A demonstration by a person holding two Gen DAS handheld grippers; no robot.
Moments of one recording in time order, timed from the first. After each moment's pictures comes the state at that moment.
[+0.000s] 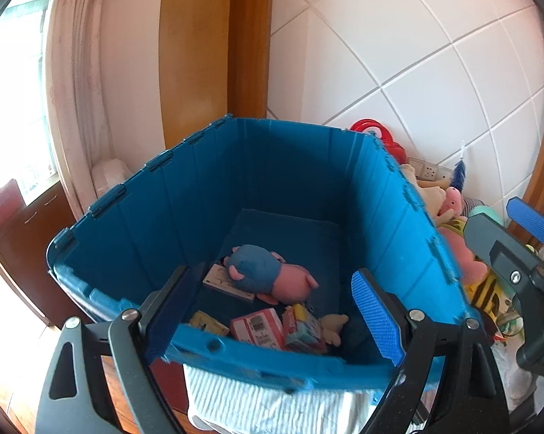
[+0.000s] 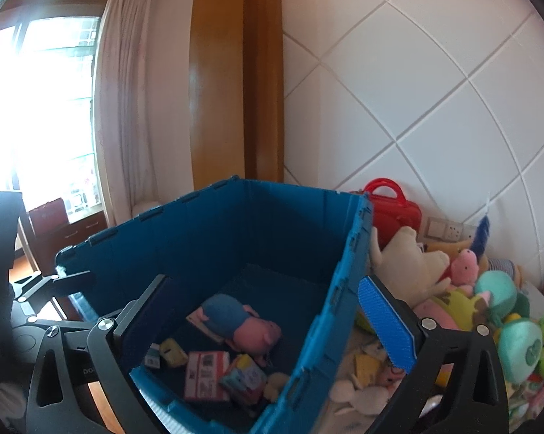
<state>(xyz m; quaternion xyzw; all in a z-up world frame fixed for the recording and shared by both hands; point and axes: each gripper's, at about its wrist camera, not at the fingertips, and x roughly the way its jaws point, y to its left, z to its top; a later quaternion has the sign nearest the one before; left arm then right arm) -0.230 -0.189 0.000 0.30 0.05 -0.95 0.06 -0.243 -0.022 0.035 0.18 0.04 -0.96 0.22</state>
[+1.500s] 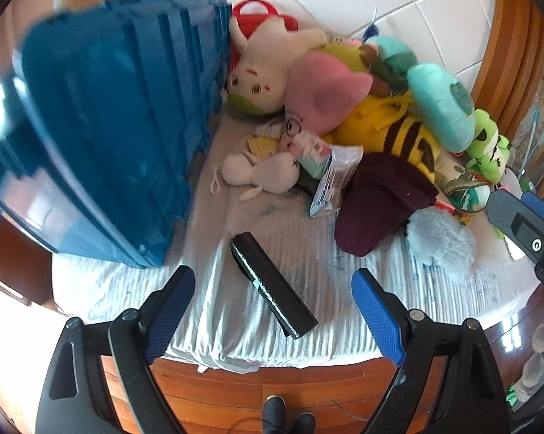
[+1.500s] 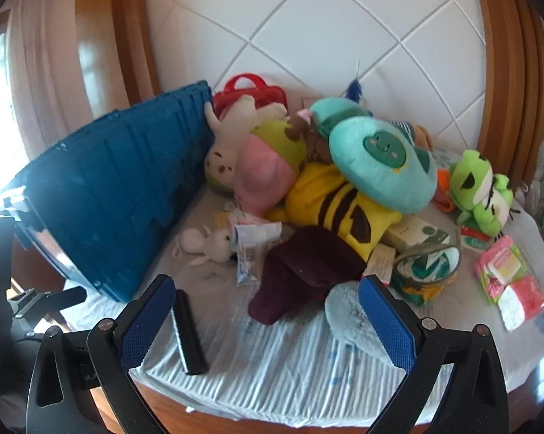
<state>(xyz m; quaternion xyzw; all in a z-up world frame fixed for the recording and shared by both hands) -0.204 0.082 -0.161 0.46 0.01 -0.89 -0.03 -0.180 0.262 -0.114 0.33 -0.03 -0.94 0.09</state>
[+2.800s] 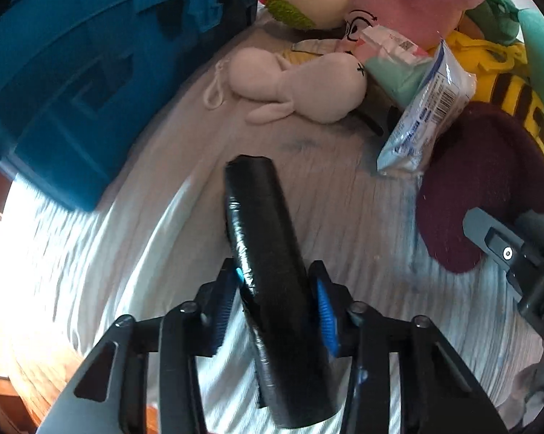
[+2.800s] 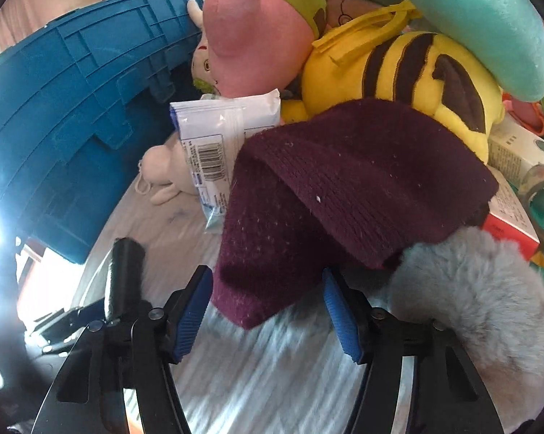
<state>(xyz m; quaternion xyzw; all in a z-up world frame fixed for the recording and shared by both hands) -0.269 0.098 -0.303 0.51 0.06 -0.86 0.07 -0.292 0.265 -0.280 0.44 -0.07 -0.88 0.17</state>
